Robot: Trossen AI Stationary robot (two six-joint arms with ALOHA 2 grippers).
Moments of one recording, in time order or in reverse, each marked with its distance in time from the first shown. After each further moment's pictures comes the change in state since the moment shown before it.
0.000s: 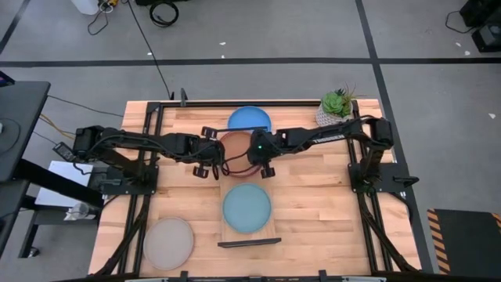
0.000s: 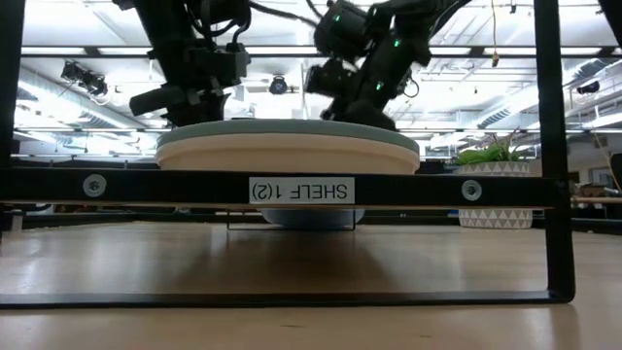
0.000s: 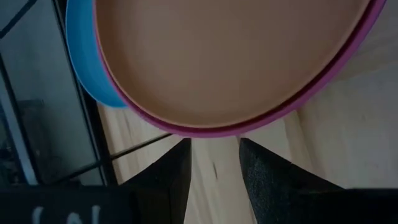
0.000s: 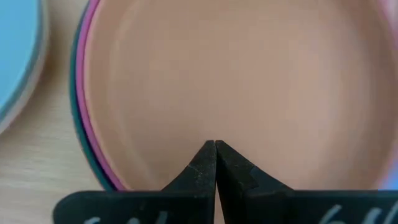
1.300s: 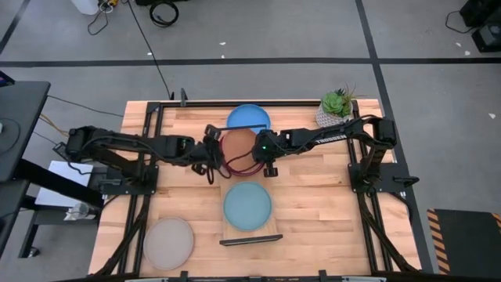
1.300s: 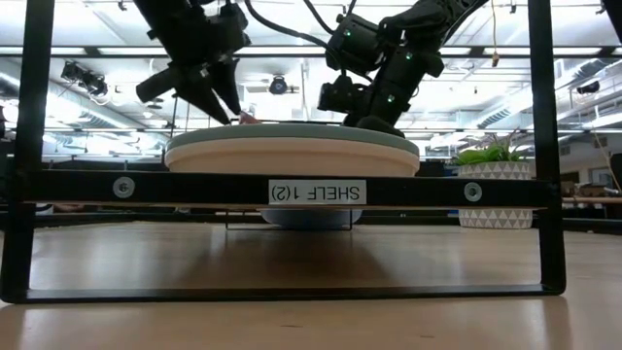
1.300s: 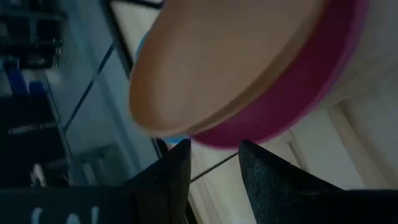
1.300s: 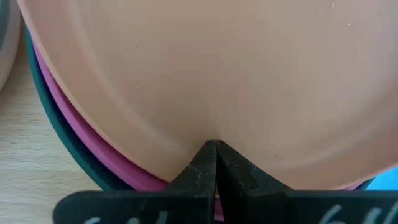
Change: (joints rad) left arm -0.074 -0.082 0.001 0.107 -0.129 0.294; right arm -0.021 -0.017 -0.099 0.027 0.023 0.097
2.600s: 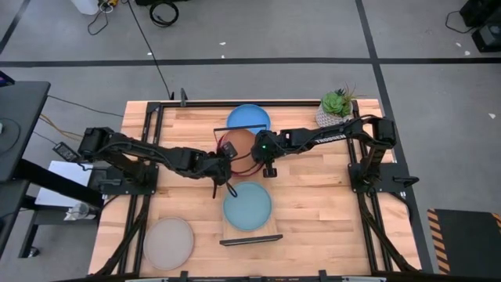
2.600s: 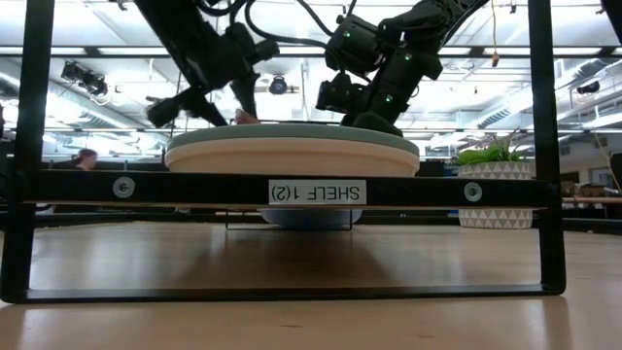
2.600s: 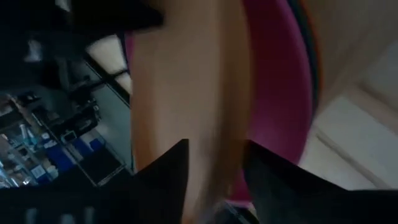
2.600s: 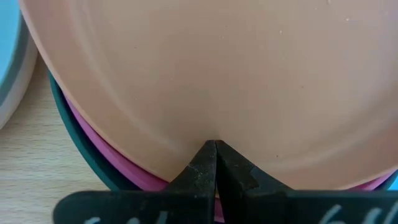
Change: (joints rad) left arm -0.085 0.159 0.000 0.118 -0.092 0.414; right arm -0.002 0.002 -0.002 0.024 -0.050 0.015
